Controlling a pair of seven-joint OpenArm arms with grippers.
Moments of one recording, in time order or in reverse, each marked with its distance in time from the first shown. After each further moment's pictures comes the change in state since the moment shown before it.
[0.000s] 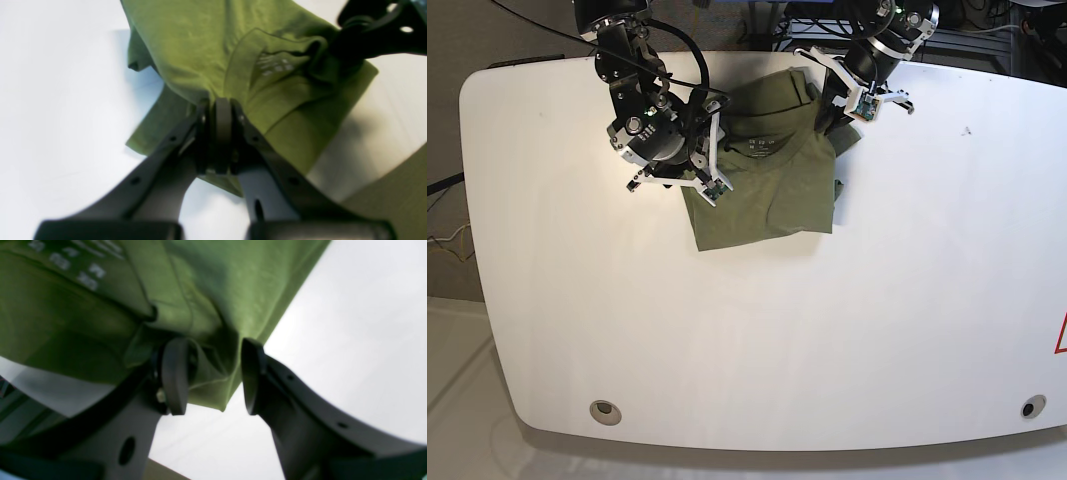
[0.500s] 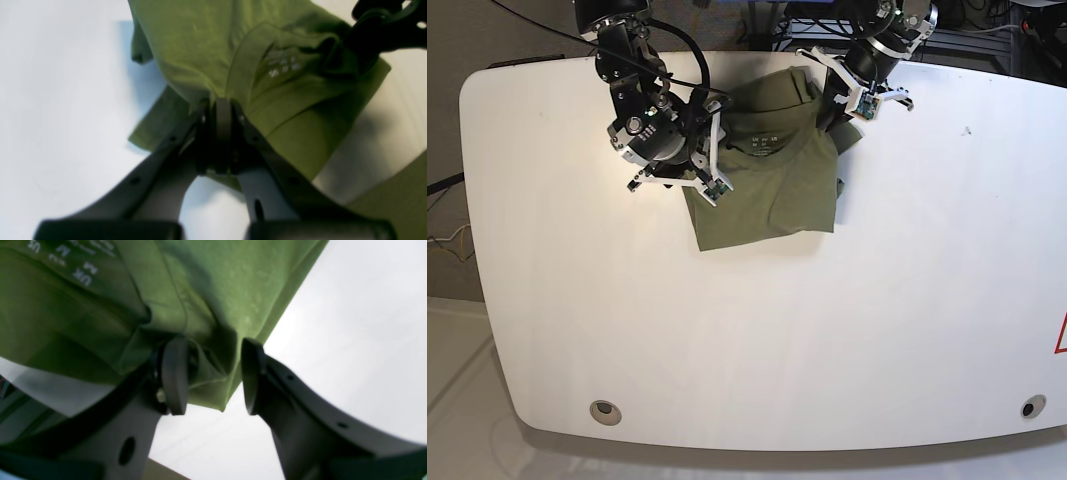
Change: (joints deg) left arm -0.6 0.2 -0.5 -3.3 -0.1 0.0 -0.8; right arm 0.0 0.0 0.0 0.0 0.0 0.0 0.0
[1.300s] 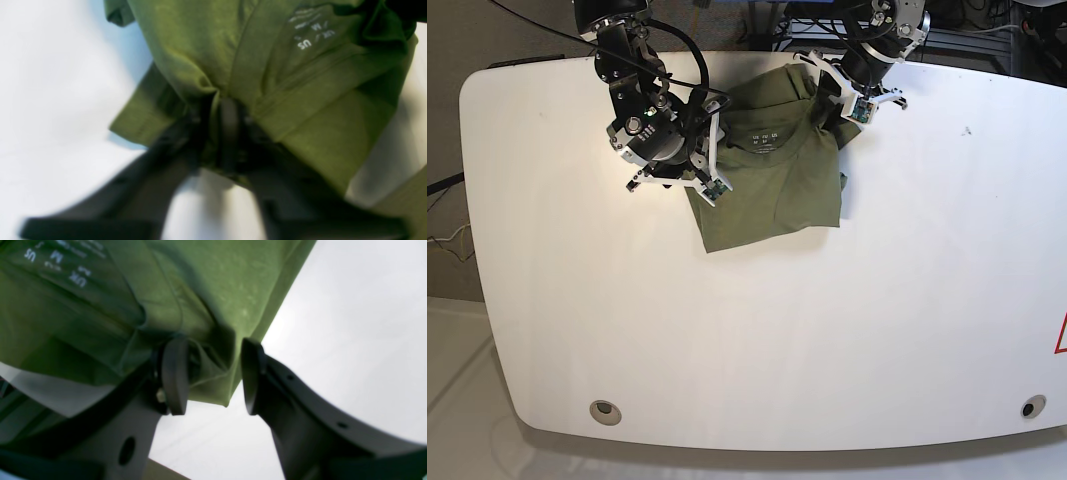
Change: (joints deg) left arm -3.3 0.9 0.0 -6.3 0.1 -0.1 0.2; right arm 0.0 0.0 0.1 0.0 0.0 0.0 0.0
